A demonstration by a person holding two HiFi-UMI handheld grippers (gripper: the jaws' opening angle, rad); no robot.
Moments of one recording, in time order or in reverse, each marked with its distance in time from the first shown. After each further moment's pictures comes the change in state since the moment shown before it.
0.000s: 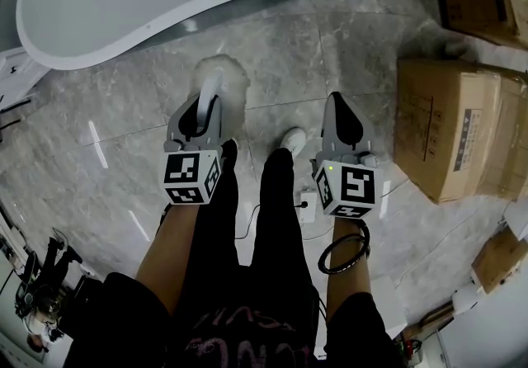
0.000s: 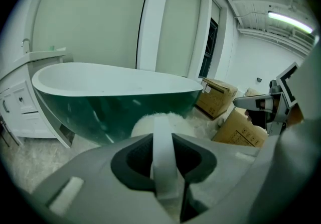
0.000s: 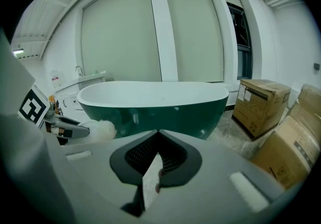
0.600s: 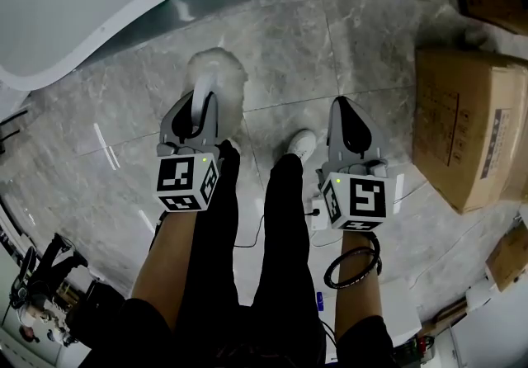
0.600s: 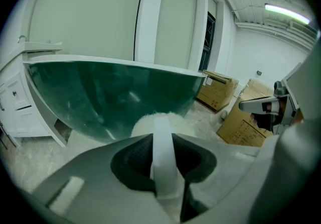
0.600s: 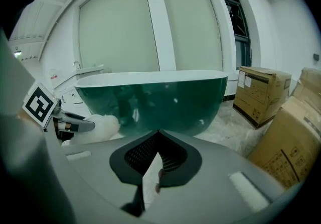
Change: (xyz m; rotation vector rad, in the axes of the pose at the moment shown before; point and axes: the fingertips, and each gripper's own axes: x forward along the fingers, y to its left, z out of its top) left arm 0.065 0.008 -0.056 0.037 0.006 0.012; right arm 0.039 -0.017 -0.088 0.033 0.037 0.013
